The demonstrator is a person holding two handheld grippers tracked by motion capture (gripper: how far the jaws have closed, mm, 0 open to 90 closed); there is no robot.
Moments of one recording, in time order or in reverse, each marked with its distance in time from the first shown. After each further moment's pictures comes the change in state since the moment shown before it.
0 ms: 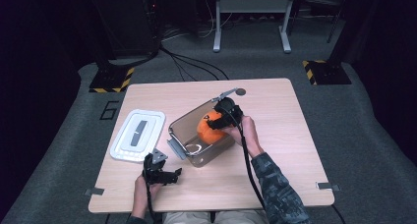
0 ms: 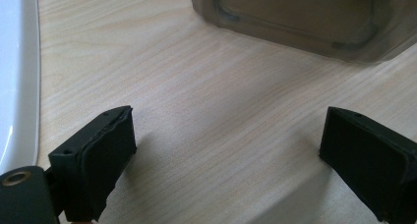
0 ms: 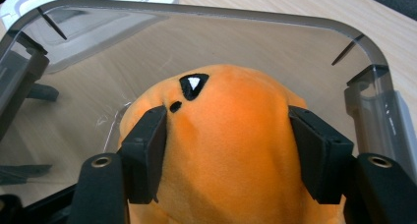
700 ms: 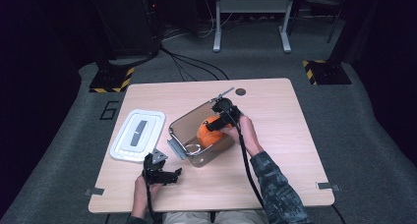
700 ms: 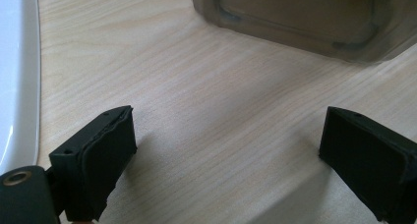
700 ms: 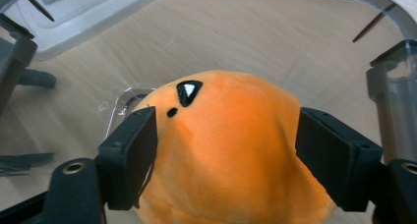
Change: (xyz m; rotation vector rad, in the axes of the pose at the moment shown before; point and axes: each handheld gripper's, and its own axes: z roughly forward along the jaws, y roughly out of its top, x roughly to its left) left arm 0.000 0.000 0.000 -0.003 0.003 -0.001; right arm -0.001 0.002 0.011 0.086 0.019 0.038
